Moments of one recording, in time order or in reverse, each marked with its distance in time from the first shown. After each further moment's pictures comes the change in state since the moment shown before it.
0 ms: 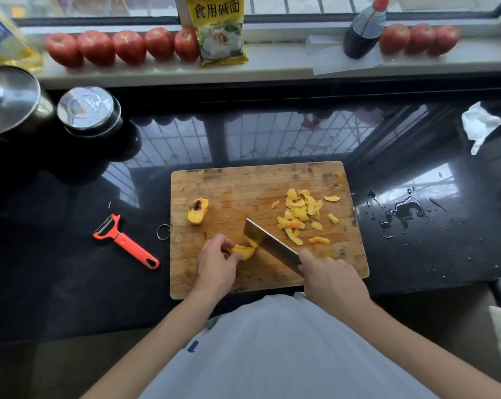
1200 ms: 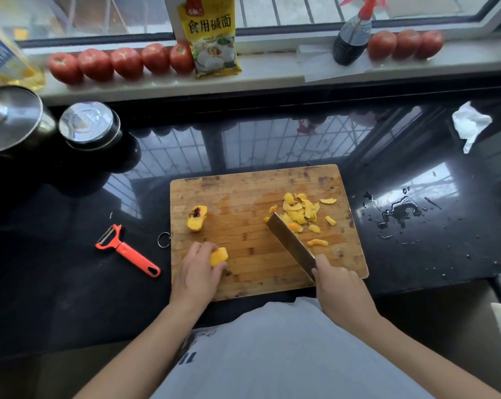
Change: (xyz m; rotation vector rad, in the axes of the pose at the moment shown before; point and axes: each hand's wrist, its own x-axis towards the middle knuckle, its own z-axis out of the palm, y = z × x) left_hand 0.000 -0.027 -0.028 0.396 0.075 0.231; right_hand -0.010 0.024 0.030 0.178 0.161 0.103
